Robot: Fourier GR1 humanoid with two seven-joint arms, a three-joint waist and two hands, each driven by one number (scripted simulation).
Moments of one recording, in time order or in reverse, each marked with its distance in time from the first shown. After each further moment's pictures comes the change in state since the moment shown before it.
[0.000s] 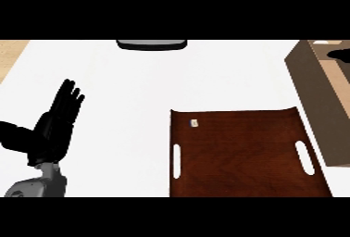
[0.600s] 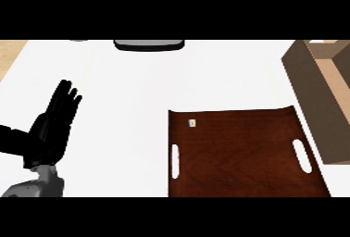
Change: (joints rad) left arm 0.013 0.000 0.003 -0.034 0.003 0.003 0.016; right arm 0.110 0.008 -0.263 -0.165 -0.420 0.085 -0.124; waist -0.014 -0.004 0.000
